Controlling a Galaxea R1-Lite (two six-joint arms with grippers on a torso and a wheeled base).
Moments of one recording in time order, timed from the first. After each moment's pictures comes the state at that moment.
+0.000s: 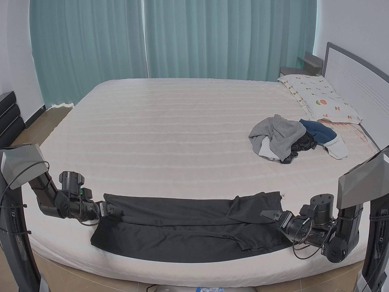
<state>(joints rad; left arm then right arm) 0.10 2.30 -0.76 -0.60 -0.33 -0.19 0.35 2.29 -0.21 -1.55 0.11 0.94</state>
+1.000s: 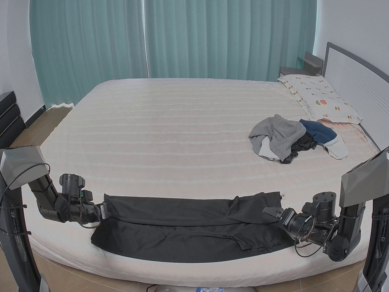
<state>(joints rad) 0.09 2.28 -0.70 -0.66 -0.31 -0.21 0.32 2.26 -0.21 -1.55 0.11 0.95</state>
